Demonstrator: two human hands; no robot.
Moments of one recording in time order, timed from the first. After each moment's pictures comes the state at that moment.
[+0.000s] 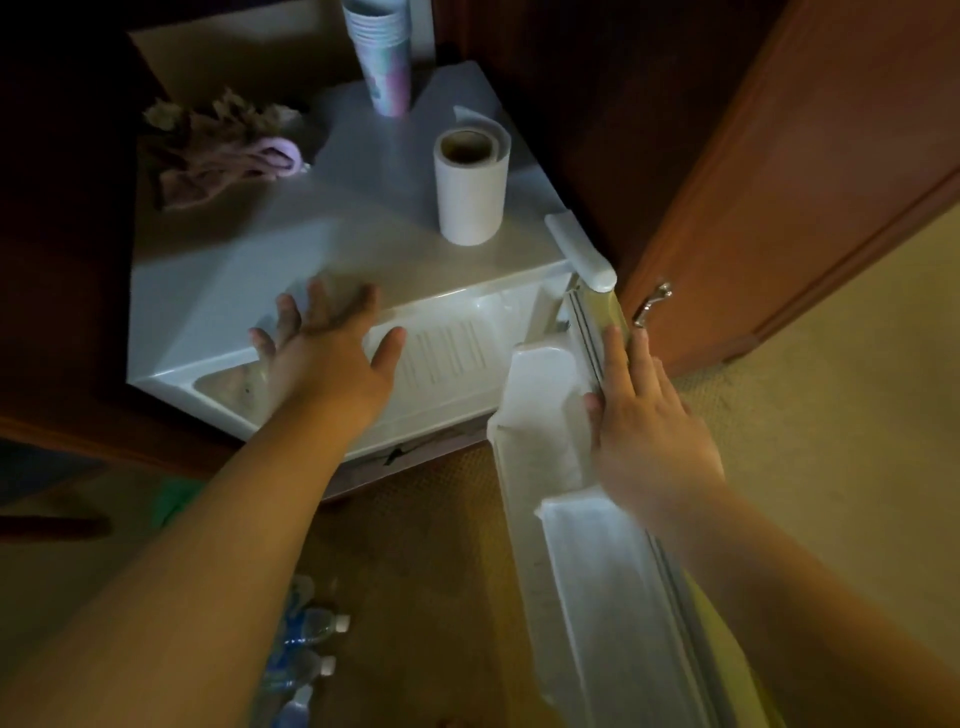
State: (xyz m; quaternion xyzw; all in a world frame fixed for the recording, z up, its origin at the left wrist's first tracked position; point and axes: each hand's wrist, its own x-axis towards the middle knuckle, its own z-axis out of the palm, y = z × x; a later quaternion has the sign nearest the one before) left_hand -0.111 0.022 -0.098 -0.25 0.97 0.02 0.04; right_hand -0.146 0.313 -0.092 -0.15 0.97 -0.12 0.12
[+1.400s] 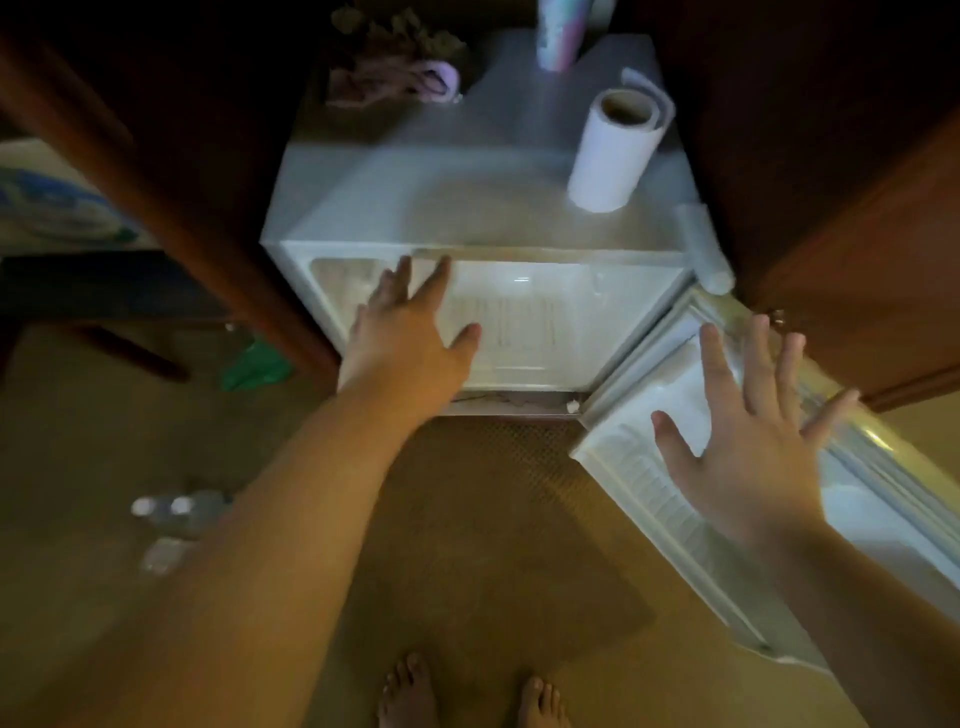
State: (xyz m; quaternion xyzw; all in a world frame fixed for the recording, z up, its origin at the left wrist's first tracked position) left_hand -0.039 0.066 -0.077 -0.35 0.91 0.22 0.01; right_hand -0.159 0.347 -0.098 -0.28 0.96 -0.02 0.03
